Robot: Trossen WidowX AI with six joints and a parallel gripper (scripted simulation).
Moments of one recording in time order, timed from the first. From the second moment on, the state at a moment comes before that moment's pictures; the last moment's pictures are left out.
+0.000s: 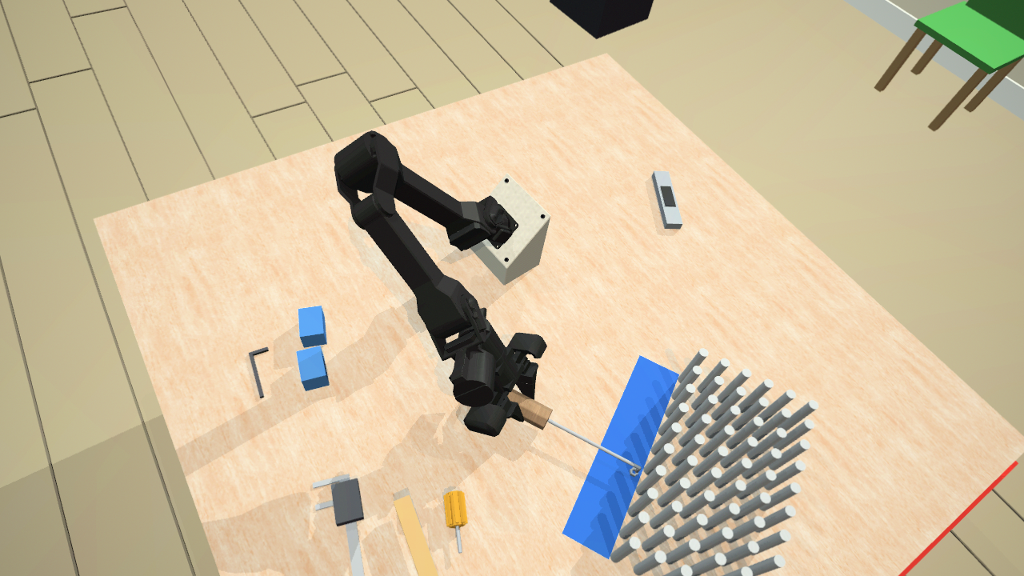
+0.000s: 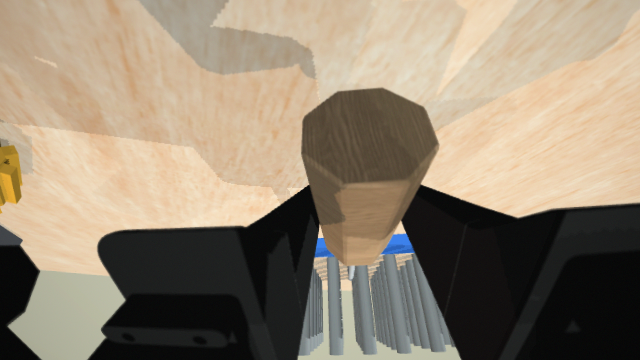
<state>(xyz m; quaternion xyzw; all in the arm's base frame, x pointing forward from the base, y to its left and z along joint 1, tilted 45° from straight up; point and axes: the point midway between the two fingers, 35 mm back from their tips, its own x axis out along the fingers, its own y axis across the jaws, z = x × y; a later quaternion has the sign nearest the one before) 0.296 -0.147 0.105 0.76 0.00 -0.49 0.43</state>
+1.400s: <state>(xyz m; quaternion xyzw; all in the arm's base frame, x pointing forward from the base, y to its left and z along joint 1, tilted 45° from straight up) 0.269 -0.093 0.178 0.76 0.01 -0.49 0.42</state>
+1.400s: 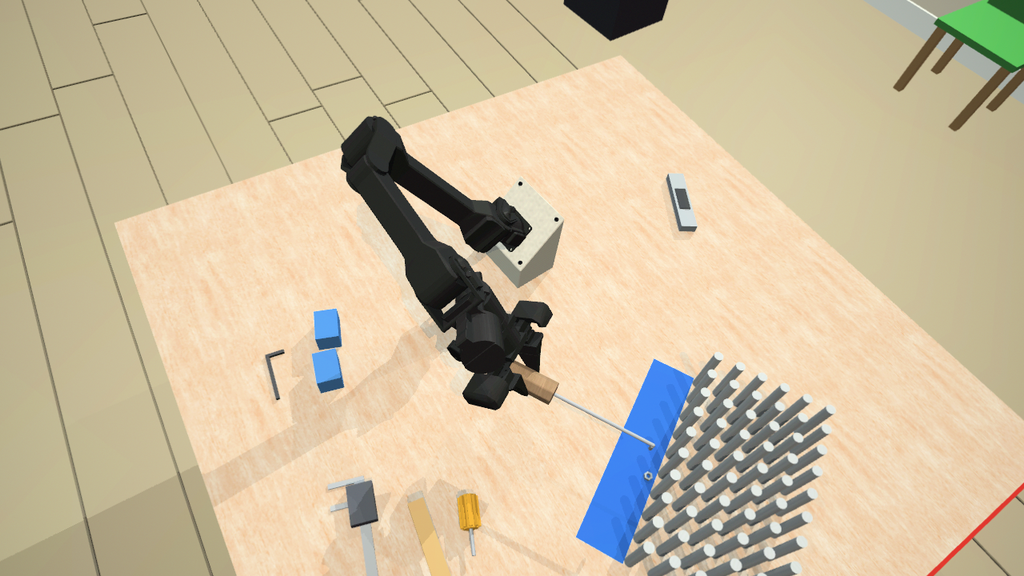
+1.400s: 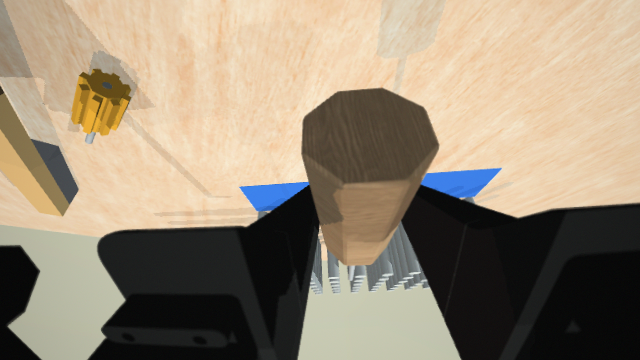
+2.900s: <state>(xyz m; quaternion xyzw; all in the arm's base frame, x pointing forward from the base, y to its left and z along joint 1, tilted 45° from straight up) 0.359 0.068 0.117 0.73 0.12 -0.51 0.44</state>
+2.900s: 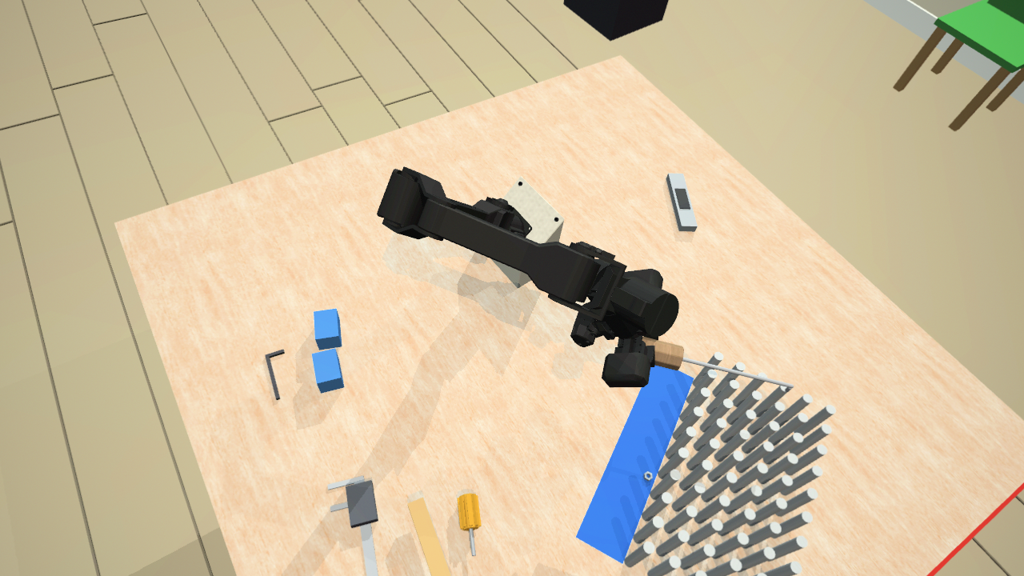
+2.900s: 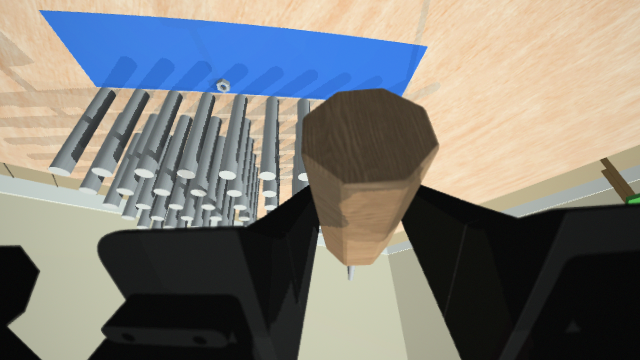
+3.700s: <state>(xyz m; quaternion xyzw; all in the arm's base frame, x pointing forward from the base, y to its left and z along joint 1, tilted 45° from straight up) 0.360 0.191 0.015 0.70 0.17 -0.52 0.46</state>
